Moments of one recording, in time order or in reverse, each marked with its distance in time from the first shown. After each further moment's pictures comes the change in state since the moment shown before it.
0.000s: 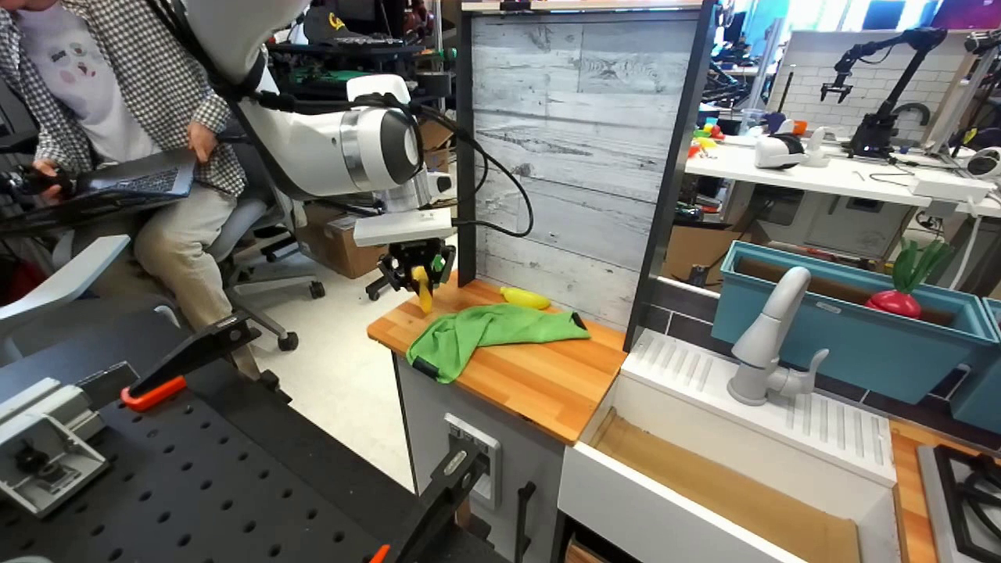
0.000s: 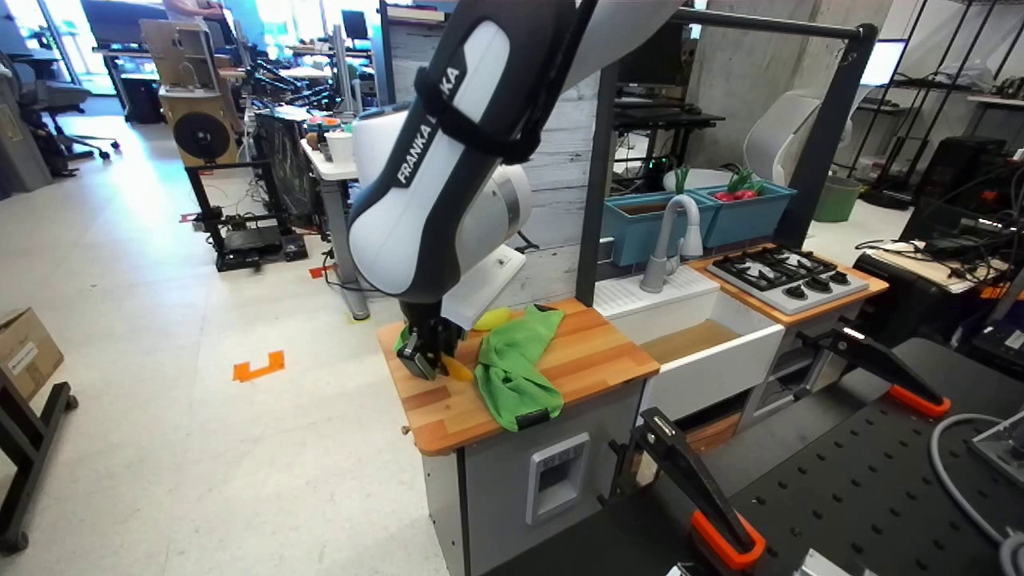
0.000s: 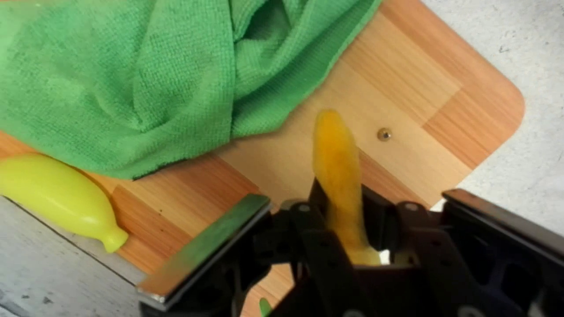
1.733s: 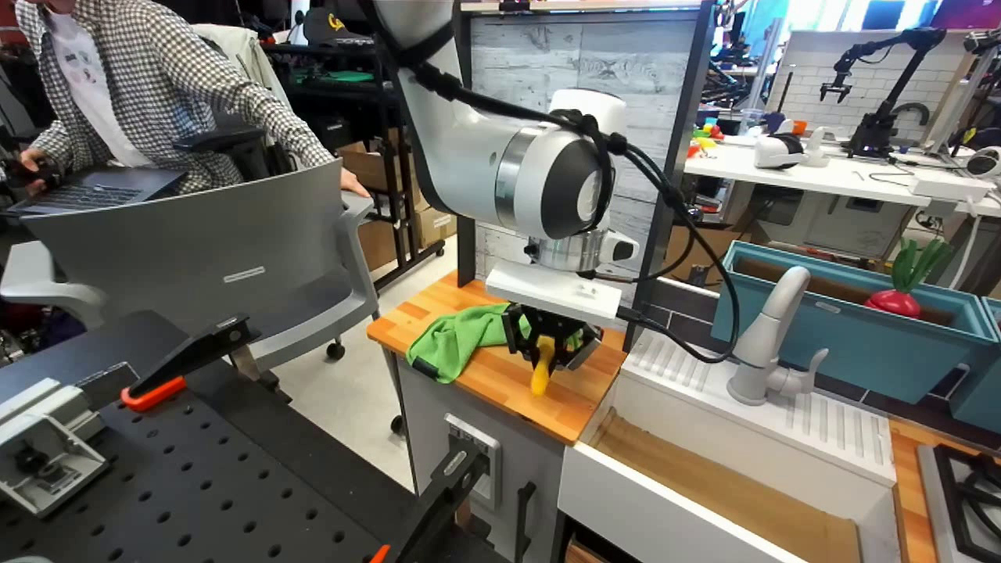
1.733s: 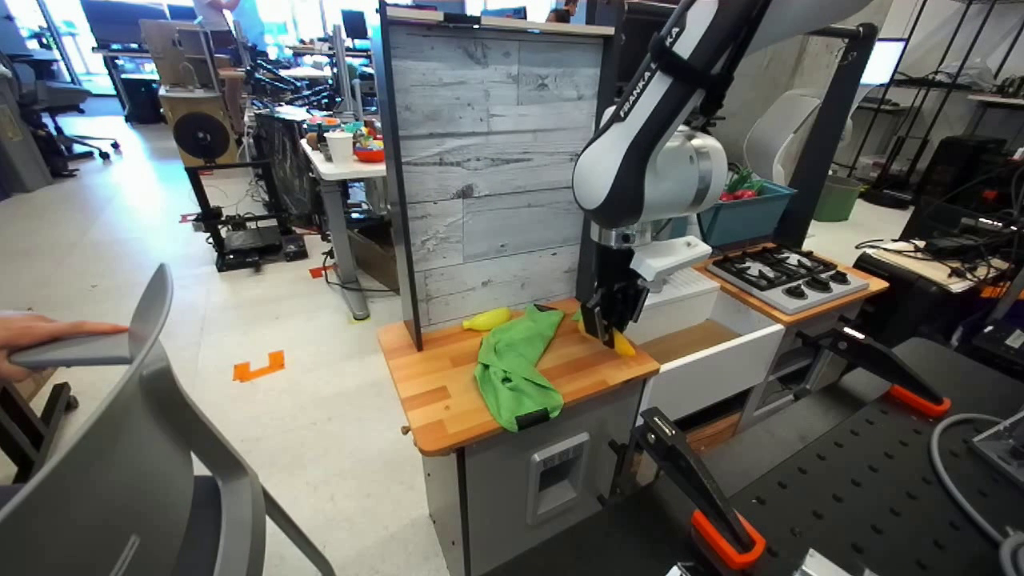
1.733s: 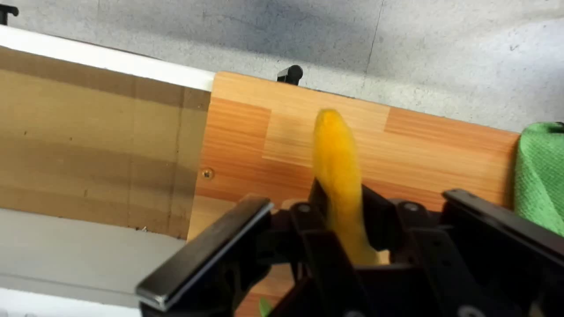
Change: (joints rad) arm -0.439 -0.117 0.023 -0.235 0.196 -0.012 -0.130
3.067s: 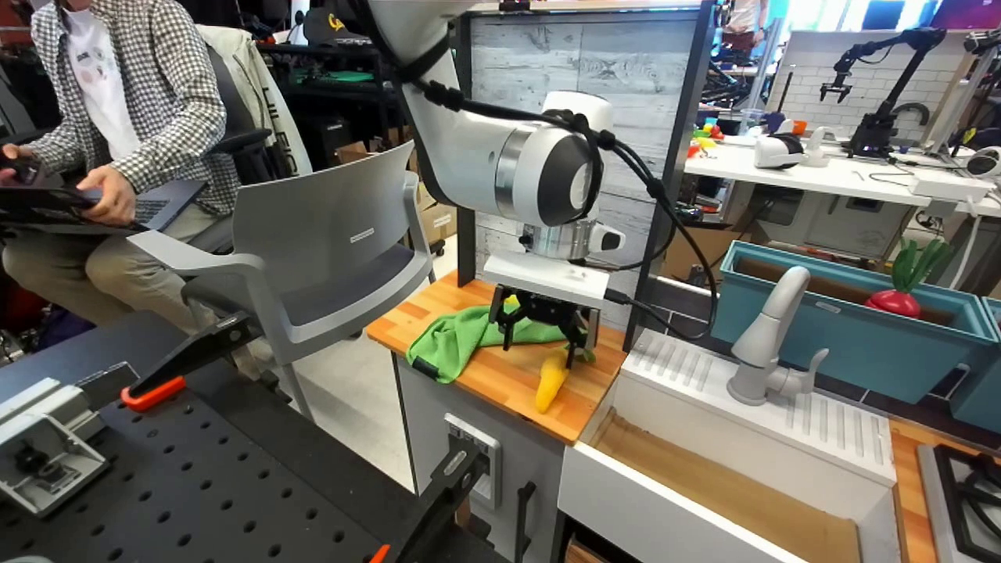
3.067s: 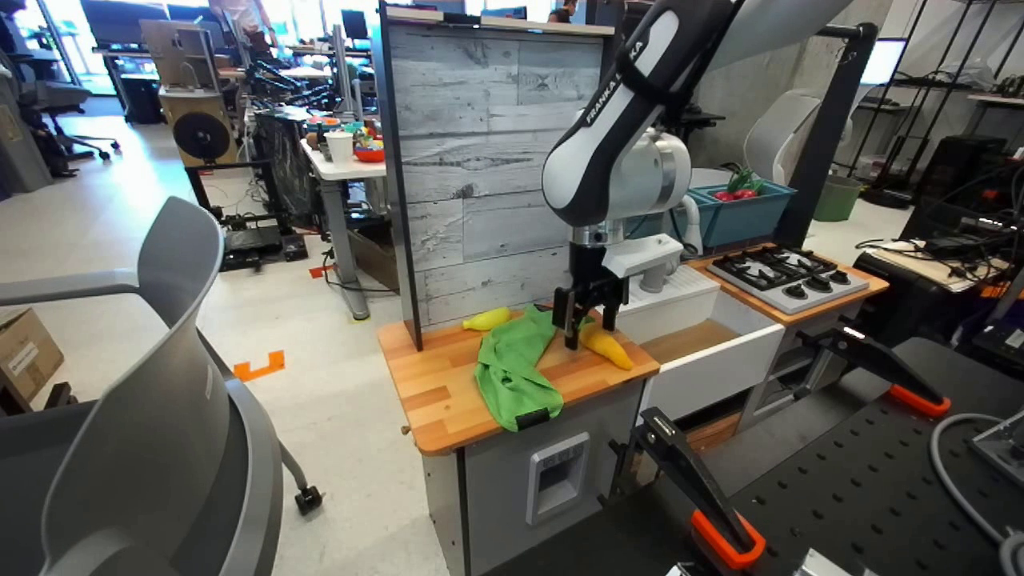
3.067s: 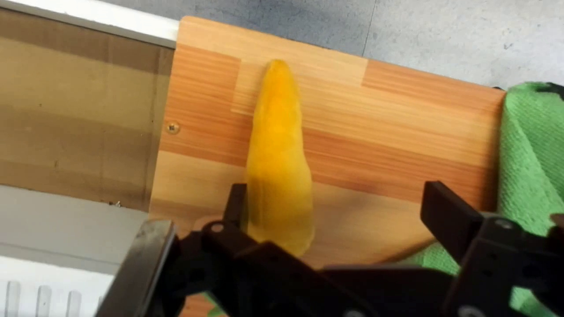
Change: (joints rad) arm 0.048 0.072 0.000 0.150 0.005 -0.093 0.016
